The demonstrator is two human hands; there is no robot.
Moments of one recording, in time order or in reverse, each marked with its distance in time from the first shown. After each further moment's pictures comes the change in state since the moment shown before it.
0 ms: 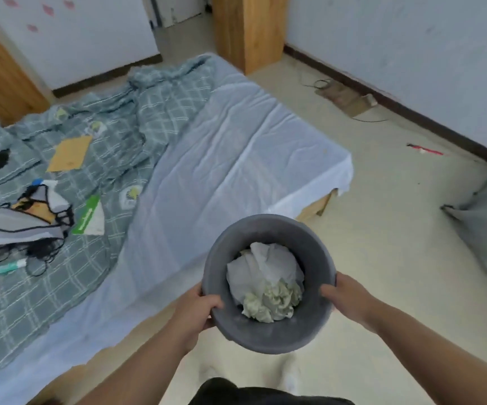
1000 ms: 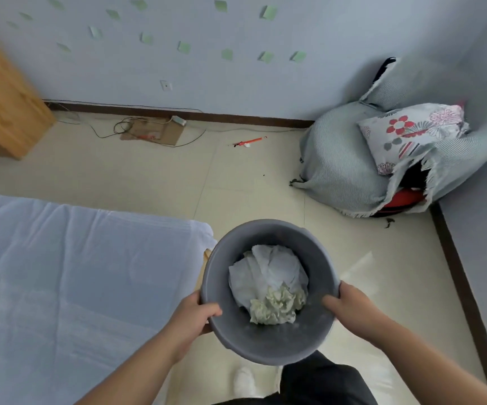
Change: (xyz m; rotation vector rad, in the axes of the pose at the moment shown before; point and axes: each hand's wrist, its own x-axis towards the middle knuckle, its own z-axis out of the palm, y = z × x) left_hand 0.280 0.282 0.414 0.687 -0.598 0.025; right_hand 0.117 0.100 -0.306 0.394 0.513 0.458
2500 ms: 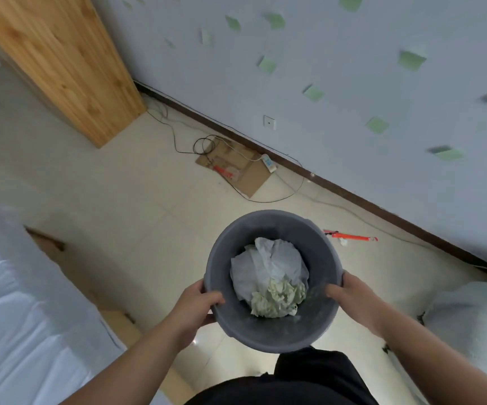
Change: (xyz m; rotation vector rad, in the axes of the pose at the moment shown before) left_hand 0.553 0.555 -0.296 -0.371 0.316 -0.065; right_hand 0.716 -0.689 -0.140 -0.092 -0.377 -0.234
